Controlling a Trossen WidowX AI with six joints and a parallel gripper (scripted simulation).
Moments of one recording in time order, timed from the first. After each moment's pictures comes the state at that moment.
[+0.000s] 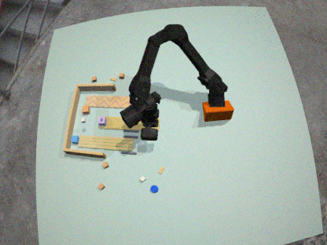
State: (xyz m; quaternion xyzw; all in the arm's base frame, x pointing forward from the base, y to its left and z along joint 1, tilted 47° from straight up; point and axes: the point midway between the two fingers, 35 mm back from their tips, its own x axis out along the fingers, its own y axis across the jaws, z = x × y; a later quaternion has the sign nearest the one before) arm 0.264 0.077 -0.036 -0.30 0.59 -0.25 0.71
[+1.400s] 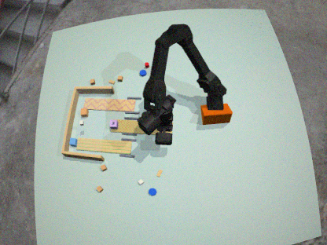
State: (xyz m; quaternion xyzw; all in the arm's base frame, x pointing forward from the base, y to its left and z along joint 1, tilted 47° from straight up) arm 0.203 0.073 -0.045 -0.30 0.59 -0.25 0.71
